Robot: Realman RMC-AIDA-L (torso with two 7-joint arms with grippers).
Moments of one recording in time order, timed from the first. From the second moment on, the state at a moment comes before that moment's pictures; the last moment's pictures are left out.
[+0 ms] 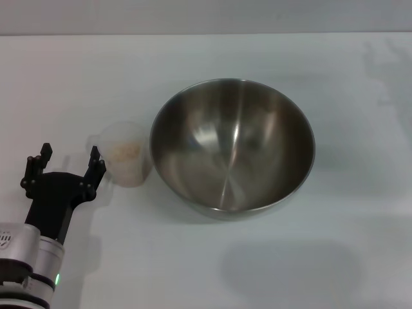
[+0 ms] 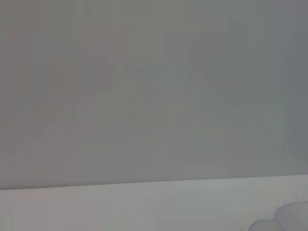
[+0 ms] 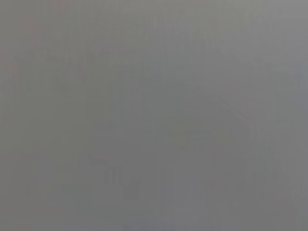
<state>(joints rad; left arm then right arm) -0.13 -2.08 -0.38 -0.66 1.80 1.16 0.42 0.53 2.03 -1.76 -0.25 0.42 -1.31 0.25</state>
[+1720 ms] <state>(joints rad) -0.26 -2.08 -0.37 -0.57 1.77 1.10 0.34 0.57 2.03 -1.76 -0.24 0.42 -1.26 0.25</state>
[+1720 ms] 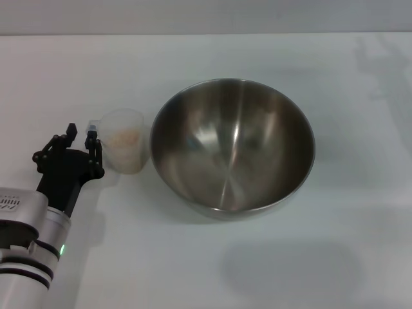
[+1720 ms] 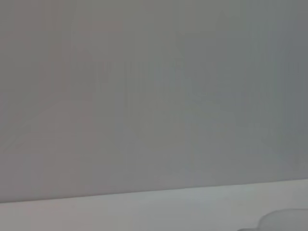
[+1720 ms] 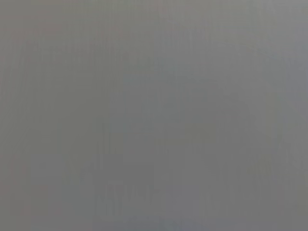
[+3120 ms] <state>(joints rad) -0.31 -2.08 -0.37 -0.58 1.78 1.06 0.33 0.56 2.03 -1.77 -0.25 0.42 -1.27 0.26</state>
